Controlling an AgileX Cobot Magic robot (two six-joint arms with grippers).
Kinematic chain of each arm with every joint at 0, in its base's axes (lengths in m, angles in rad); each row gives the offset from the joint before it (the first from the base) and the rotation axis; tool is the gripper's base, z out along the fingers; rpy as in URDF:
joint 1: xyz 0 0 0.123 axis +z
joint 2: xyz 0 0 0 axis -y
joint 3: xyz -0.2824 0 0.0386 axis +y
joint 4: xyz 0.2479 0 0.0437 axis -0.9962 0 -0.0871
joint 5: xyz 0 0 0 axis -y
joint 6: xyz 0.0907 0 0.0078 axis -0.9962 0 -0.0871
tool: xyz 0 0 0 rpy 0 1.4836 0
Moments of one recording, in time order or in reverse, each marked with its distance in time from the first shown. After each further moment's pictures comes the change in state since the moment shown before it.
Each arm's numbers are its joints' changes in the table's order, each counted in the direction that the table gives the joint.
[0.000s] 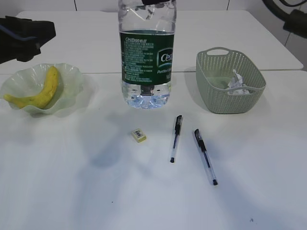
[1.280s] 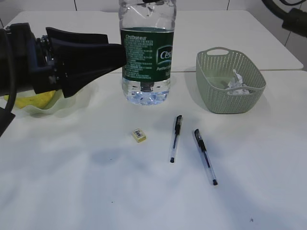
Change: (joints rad) left arm -0.002 -0.133 0.000 -0.691 0.627 0.605; right arm 0.000 0.000 0.000 0.000 0.025 0.007
